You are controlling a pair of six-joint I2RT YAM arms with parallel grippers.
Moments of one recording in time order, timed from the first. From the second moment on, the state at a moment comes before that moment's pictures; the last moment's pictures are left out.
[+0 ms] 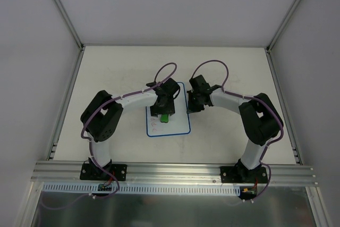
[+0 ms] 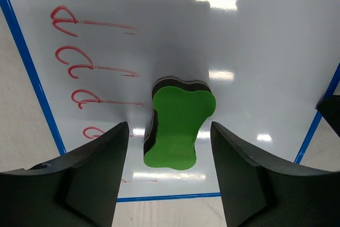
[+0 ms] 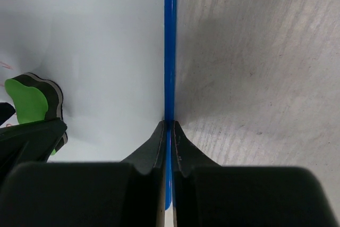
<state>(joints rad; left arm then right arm) -0.76 1.87 1.27 -0.68 -0.20 -0.85 0.59 1.79 1.07 -0.38 -0.10 0.51</state>
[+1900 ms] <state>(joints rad) -0.67 2.01 1.46 -0.77 -0.19 -0.61 0.56 1.79 1.05 -0.35 -0.16 0.51</state>
